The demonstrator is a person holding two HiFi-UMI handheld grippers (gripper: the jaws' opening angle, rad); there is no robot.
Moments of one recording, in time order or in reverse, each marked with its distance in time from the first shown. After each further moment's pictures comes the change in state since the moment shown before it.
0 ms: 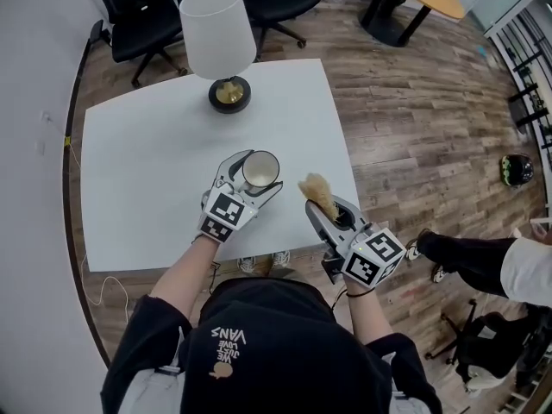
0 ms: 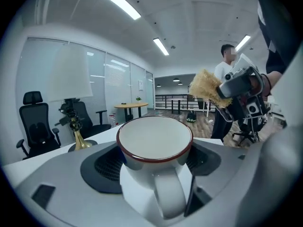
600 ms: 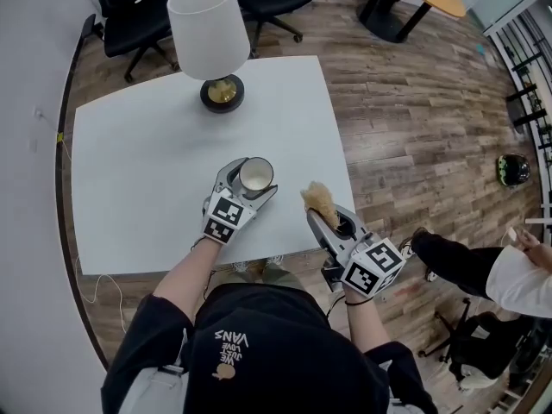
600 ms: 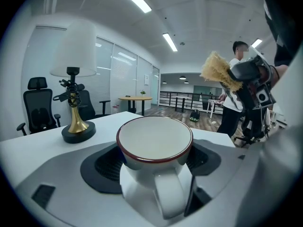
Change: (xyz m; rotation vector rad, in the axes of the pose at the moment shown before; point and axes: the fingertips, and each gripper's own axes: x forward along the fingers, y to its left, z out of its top) left arm 0.033 0.002 -0.053 -0.100 0.053 0.025; right arm -0.008 -0.021 -0.011 0.018 0.031 -0.043
